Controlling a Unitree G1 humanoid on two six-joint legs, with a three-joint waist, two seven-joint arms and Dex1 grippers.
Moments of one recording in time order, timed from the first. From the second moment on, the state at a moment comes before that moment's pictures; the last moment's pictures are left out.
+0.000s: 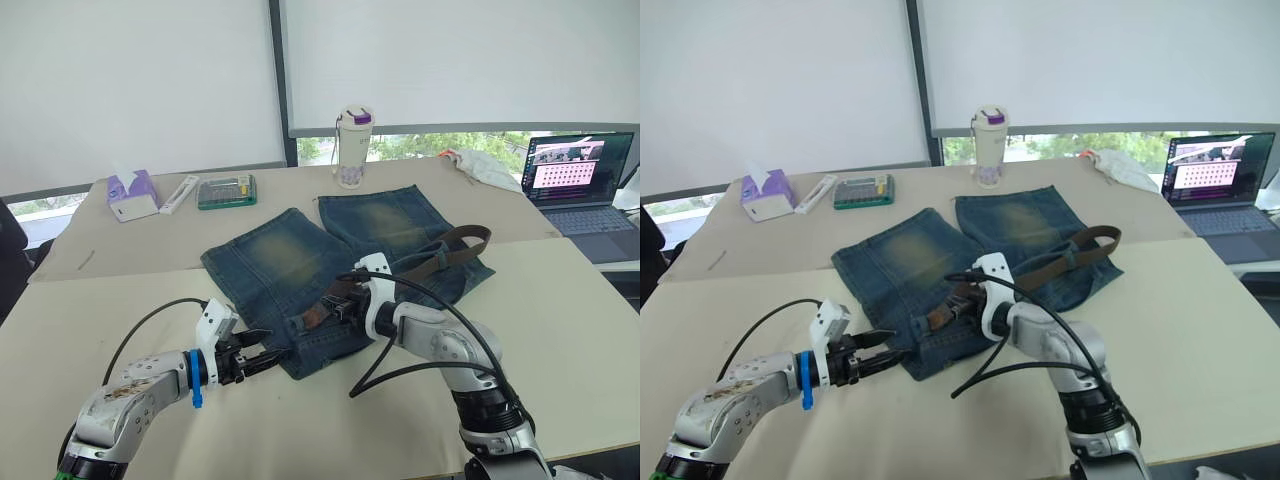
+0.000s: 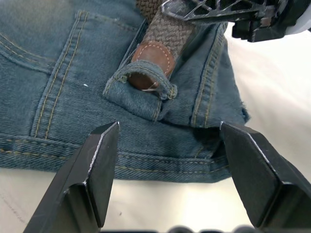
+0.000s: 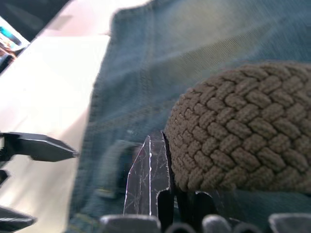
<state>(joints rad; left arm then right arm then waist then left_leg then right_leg) -0.04 0.60 0.03 -0.30 -0.62 0.68 -0.76 -0.49 -0.18 0.13 -0.14 0.55 1.01 0.31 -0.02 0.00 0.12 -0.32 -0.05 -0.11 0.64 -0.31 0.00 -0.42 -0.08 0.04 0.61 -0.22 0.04</state>
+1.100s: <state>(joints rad) -0.03 0.52 0.12 -0.27 -0.77 0.96 -0.64 -0.46 -0.11 0.26 -0.06 0.45 0.94 0.49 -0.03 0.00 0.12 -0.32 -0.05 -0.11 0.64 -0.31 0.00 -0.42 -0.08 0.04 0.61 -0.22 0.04</state>
